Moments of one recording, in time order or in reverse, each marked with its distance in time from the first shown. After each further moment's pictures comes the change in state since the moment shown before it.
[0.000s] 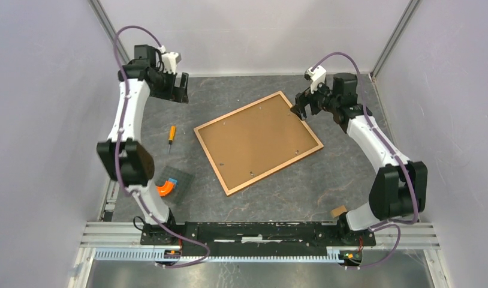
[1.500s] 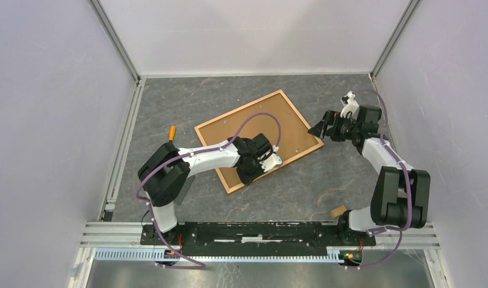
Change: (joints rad) left arm -0.979 -0.118 -0.757 0.359 -0.114 -0.008; right arm -0.297 -0.093 -0.375 0.117 -0.185 0.486
